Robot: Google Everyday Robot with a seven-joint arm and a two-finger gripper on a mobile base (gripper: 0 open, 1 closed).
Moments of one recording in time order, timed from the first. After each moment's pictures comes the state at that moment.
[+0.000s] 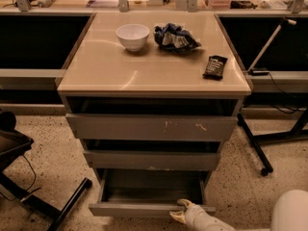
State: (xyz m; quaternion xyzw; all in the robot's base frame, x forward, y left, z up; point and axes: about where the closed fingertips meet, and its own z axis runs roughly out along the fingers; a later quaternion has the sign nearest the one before) arm 0.496 -0.130 0.190 -0.35 0.82 0.09 0.45
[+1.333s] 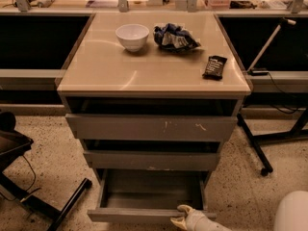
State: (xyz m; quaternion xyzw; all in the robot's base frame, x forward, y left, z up) arm 0.469 -0.132 0.188 -0.37 0.82 0.10 0.43
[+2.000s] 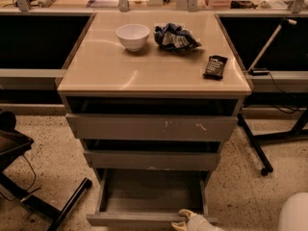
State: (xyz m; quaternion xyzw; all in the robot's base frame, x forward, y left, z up) arm 0.447 -0.132 0.189 -0.37 0.82 0.10 0.43
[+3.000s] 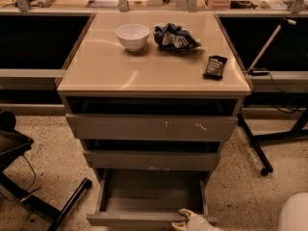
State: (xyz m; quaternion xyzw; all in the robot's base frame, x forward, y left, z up) arm 0.447 -0.132 0.189 -0.37 0.82 0.10 0.43
